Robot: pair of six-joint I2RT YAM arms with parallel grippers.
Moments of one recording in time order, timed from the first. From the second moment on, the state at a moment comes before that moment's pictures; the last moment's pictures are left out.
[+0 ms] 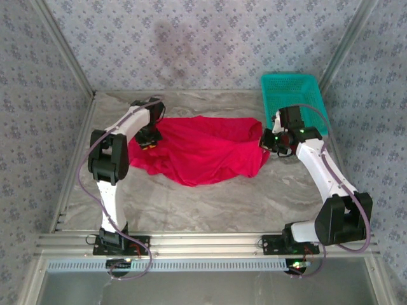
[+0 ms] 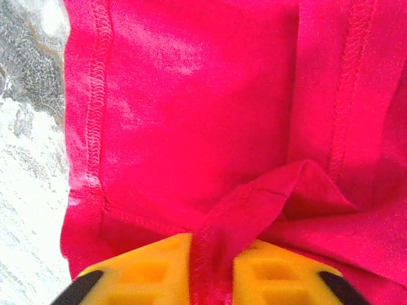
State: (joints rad) left arm -0.28 2.08 1.69 -1.17 -0.24 -0.67; right arm 0.14 1.35 1.14 -0.78 -0.26 0.40
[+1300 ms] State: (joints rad) left arm 0.04 1.67 1.31 -0.60 0.52 -0.70; right arm -0.06 1.40 1.40 -0.94 -0.15 0.39
